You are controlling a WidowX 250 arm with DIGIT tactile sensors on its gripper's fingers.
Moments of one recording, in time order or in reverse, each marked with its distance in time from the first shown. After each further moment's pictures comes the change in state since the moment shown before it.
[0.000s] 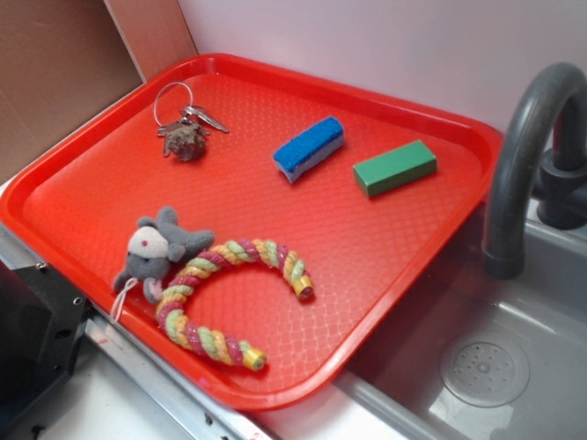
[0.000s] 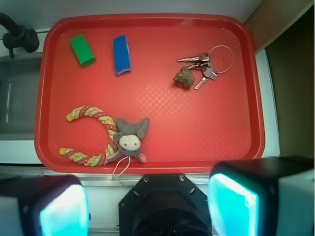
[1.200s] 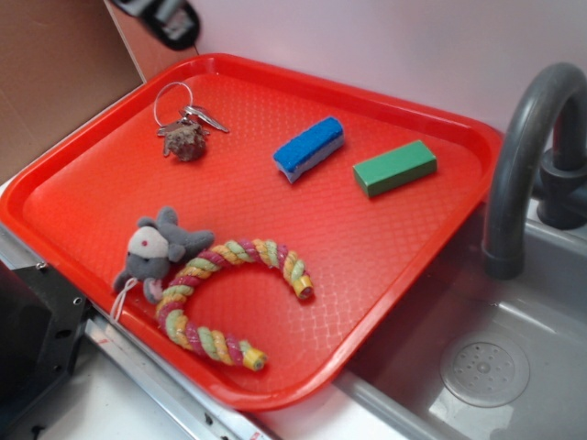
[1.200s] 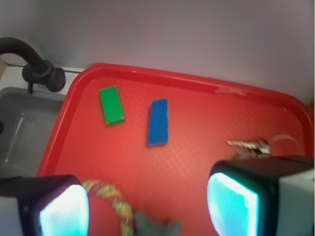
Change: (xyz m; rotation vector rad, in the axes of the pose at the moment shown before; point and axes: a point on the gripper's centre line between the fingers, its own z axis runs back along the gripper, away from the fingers) arm 0.099 -0.037 -0.075 -0.065 -0.191 -0.223
